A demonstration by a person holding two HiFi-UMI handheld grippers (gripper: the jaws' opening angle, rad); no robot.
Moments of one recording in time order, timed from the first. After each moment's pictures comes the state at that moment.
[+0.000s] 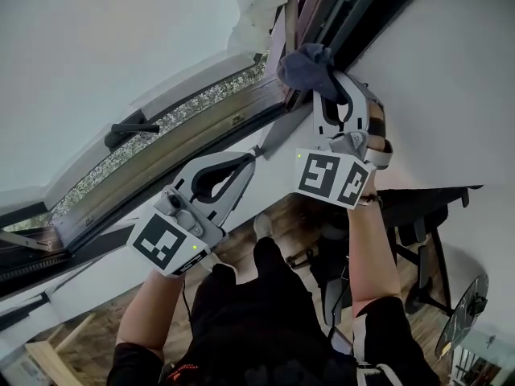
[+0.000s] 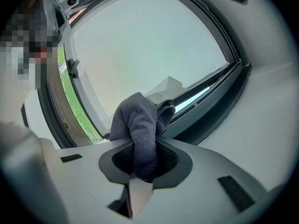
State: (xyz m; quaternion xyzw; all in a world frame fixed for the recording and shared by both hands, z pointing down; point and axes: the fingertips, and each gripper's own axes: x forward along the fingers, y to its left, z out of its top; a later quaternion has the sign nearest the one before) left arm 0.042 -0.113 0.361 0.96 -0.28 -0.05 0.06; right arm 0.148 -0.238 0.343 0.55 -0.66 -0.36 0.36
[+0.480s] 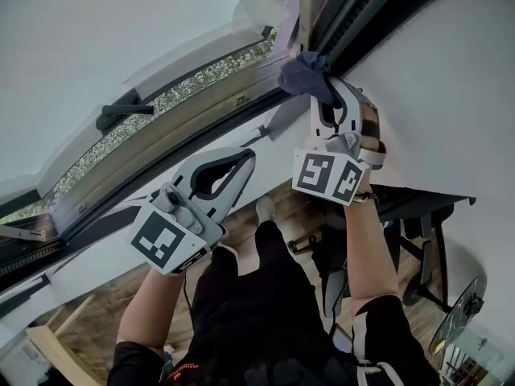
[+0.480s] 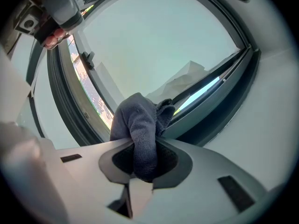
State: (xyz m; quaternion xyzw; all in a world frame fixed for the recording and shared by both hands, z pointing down) left arm 0.041 -0.115 0.412 0.95 -0.30 -0.03 0.11; right arm 0.150 -0.241 0.440 0.52 -0.69 -0.32 0.39
